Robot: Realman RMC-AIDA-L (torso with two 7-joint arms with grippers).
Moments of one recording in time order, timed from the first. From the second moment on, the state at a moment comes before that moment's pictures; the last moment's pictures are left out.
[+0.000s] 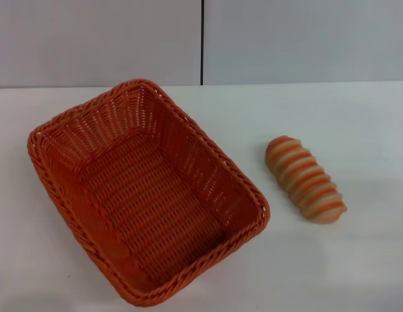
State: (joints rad) left arm -0.02 -2.05 -0.05 0.37 1.58 1.73 -0.79; right arm 0.19 2.07 -0.44 -0.09 -1.06 -1.84 0.52
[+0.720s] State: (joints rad) left arm -0.03 -2.05 0.05 0.54 1.58 1.77 -0.97; right arm 0.21 2.07 -0.47 -0.07 -1.07 -1.80 0.59
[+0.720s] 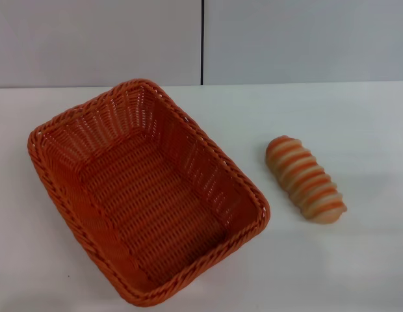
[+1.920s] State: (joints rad) left arm -0.50 -2.07 1.14 1.74 2.51 1.70 -2.20; right arm 0.20 2.07 -0.47 -0.11 -1.09 -1.80 0.71
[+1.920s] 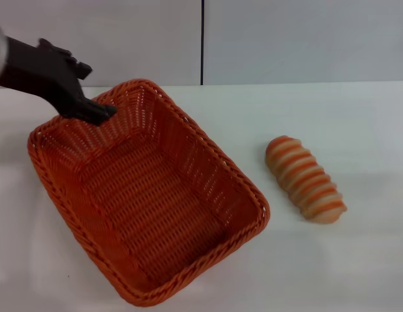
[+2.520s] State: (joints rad) left arm -0.53 -2.08 1.35 1.59 2.78 1.49 -2.28; right arm 0.18 2.07 -0.47 -0.10 -1.11 -1.79 0.71
